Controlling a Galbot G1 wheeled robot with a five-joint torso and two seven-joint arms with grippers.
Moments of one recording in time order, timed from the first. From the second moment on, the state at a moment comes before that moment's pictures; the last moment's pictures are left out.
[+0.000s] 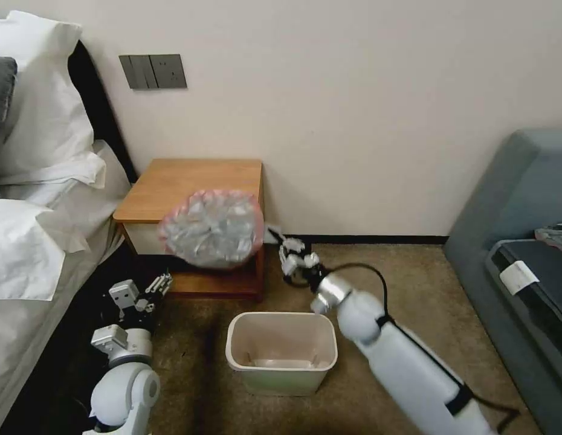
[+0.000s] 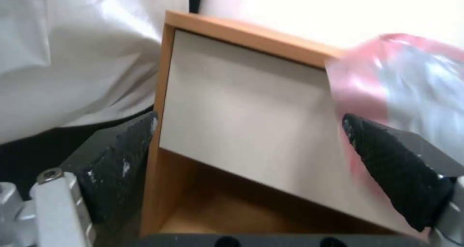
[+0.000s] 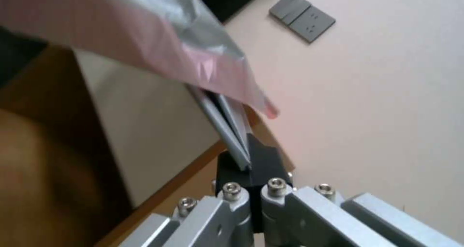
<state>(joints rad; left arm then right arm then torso) 1.40 -1.37 -0.66 -1.95 -0.45 -0.05 -0.18 -0.96 1.16 -0.04 1.65 -0.59 0.29 0.08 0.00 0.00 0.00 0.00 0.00</state>
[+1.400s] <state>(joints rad) 1.38 -1.37 -0.63 -1.95 -0.43 -0.04 -0.20 -1.46 1.01 0.09 1.91 -0.60 0.36 0.07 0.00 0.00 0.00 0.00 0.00</state>
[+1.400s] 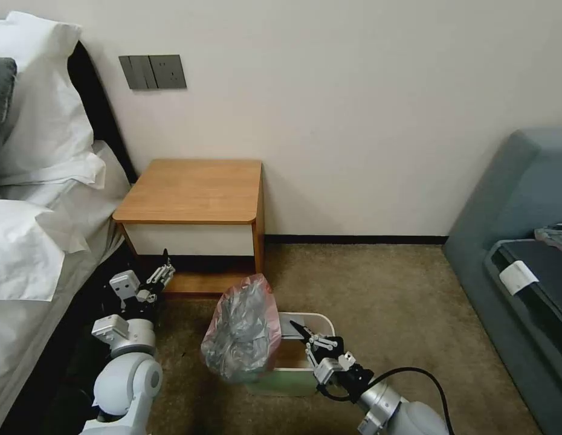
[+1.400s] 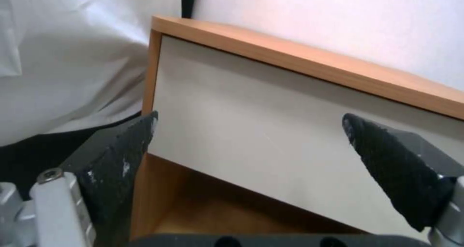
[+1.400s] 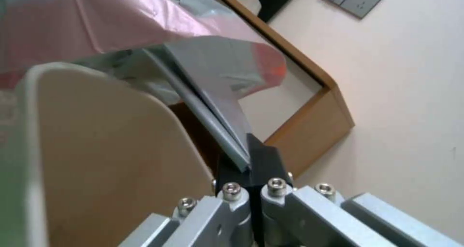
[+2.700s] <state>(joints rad) 1.38 -1.37 -0.62 -1.95 -0.40 -0.05 -0.19 -1.49 0.83 0.28 2.05 -0.15 0.09 -0.28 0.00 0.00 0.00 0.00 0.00</state>
